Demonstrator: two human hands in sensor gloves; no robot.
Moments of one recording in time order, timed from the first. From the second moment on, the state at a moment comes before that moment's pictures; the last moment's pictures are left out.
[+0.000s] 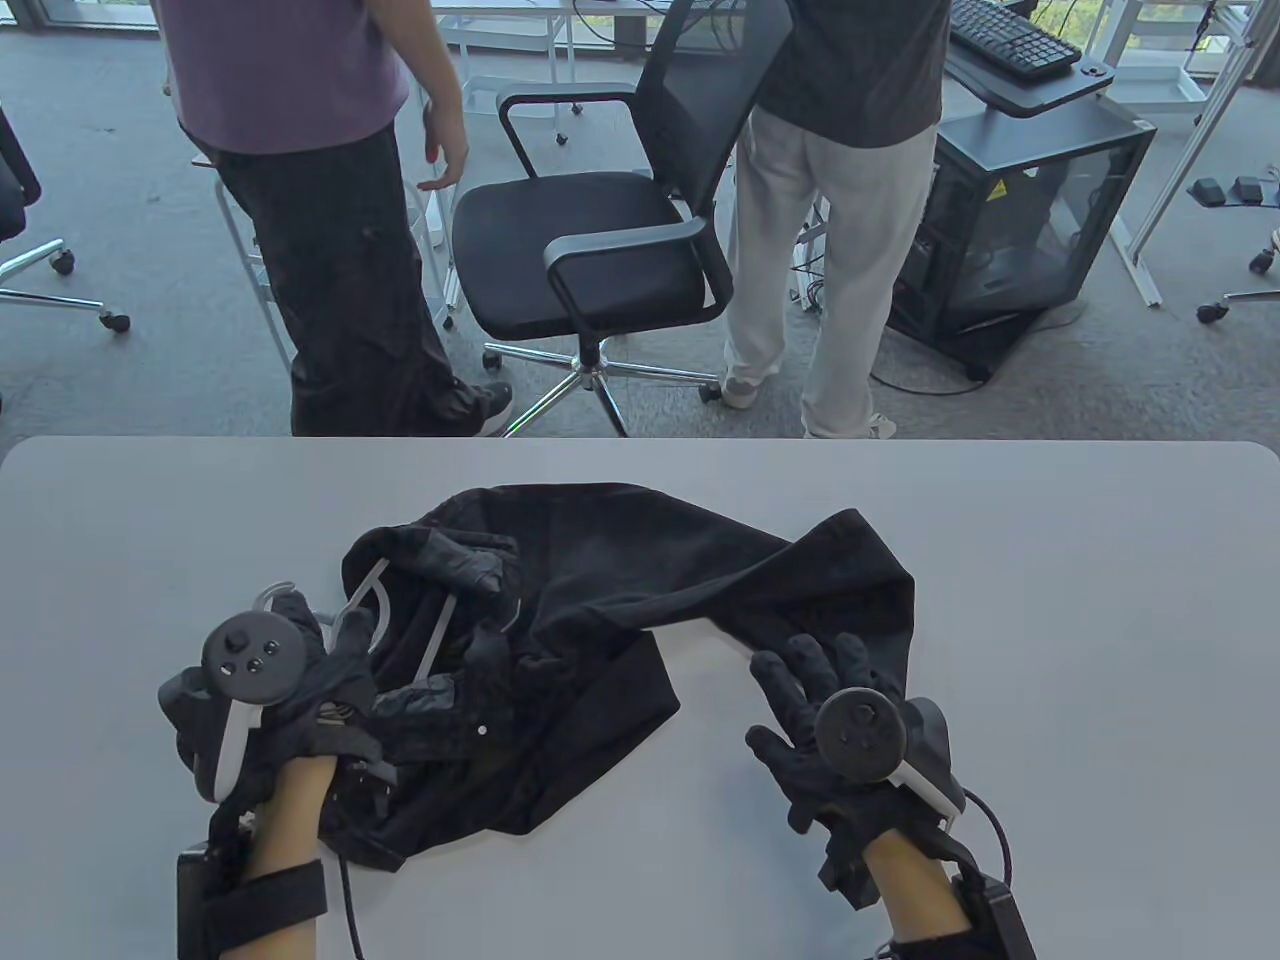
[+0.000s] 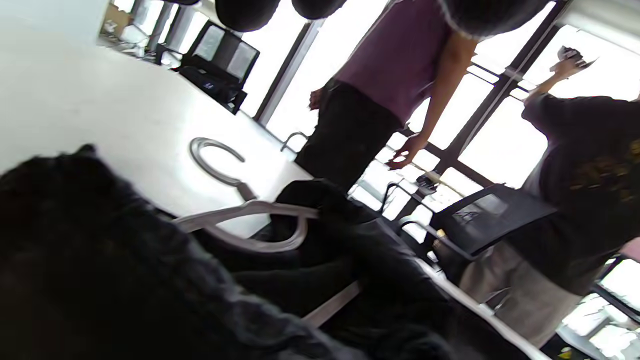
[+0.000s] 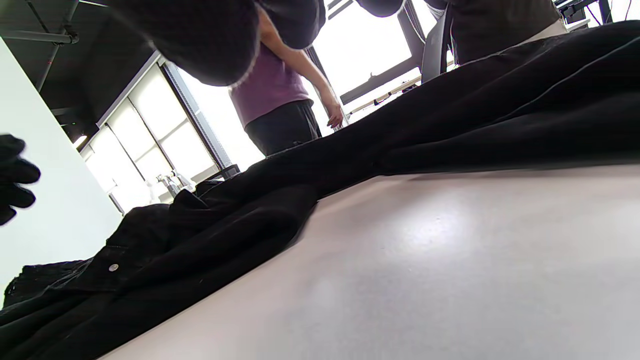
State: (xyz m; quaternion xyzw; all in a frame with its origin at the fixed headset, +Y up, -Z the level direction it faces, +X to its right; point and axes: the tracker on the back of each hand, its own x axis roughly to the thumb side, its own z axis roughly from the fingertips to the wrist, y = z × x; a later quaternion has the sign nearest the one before) left_hand -0.317 -0.653 -0.347 0.02 0.21 0.26 0.94; right_hand 0.160 -0.721 -0.332 0.15 0.02 0.96 0.24
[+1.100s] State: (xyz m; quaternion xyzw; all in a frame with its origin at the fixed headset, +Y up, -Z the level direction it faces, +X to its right) left_hand -0.342 -0.765 -0.408 -0.22 0.37 0.12 0.89; right_hand 0.171 -0.717 -0.334 0.14 0.03 0.95 0.29
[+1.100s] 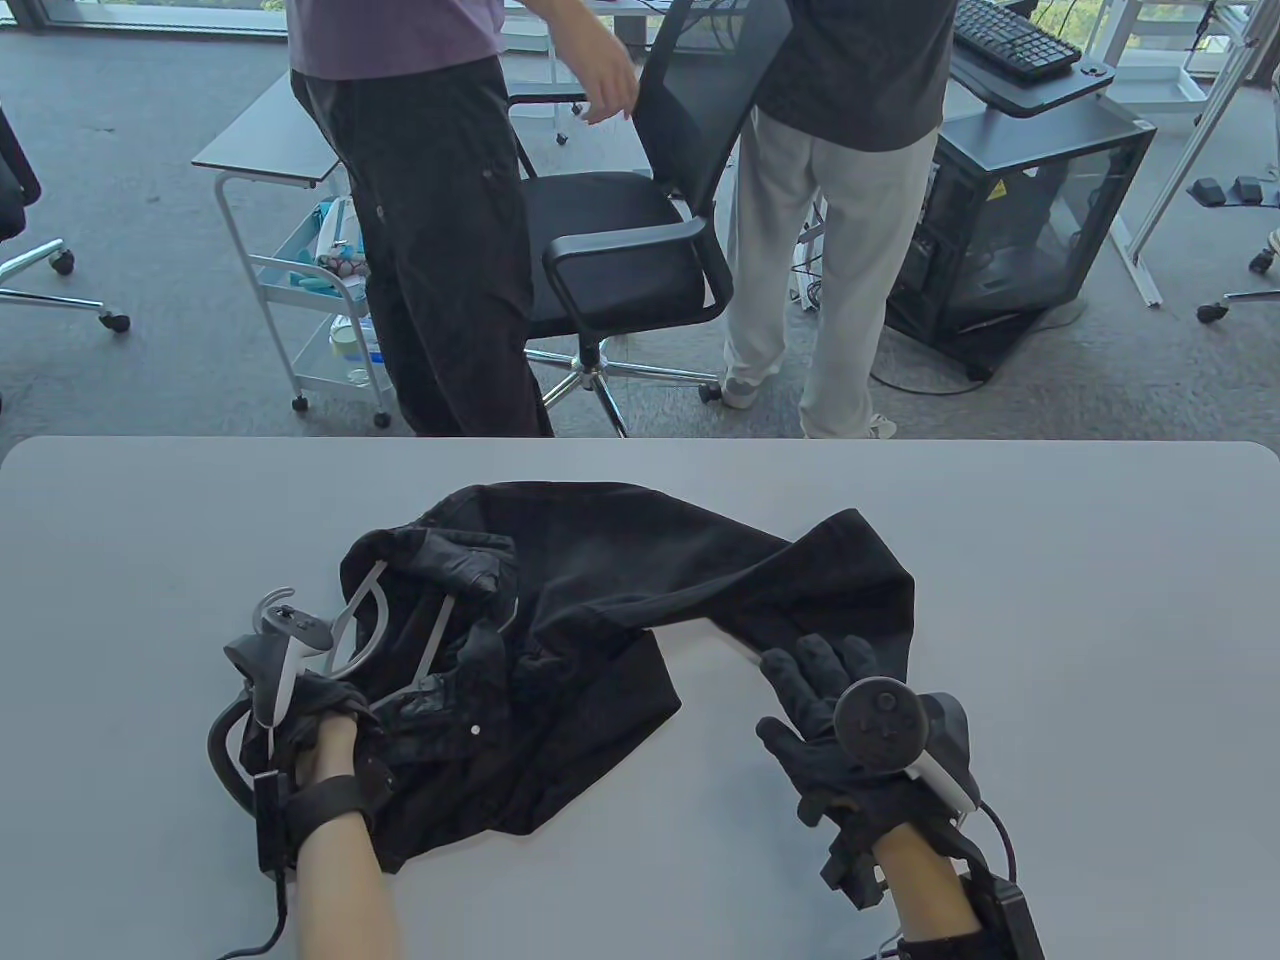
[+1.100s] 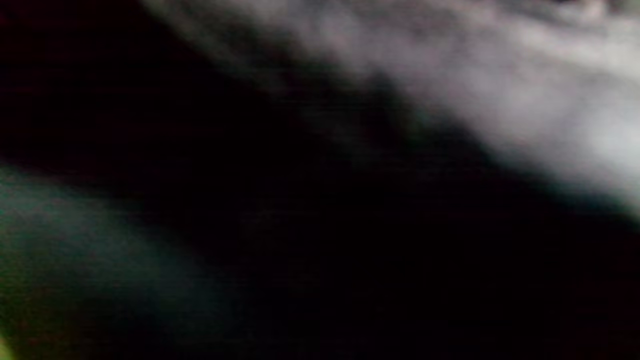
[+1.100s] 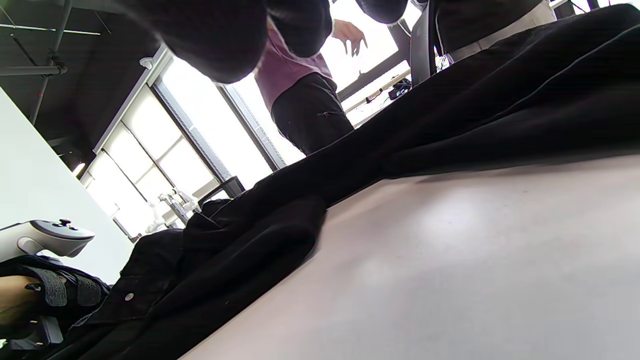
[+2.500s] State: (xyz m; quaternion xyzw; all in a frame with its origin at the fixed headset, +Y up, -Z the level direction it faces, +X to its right) left_hand -0.155 -0.658 -0.281 0.12 -0.28 0.18 0.94; right_hand 0.165 -0.669 -0.281 0.15 -0.18 0.85 0.46
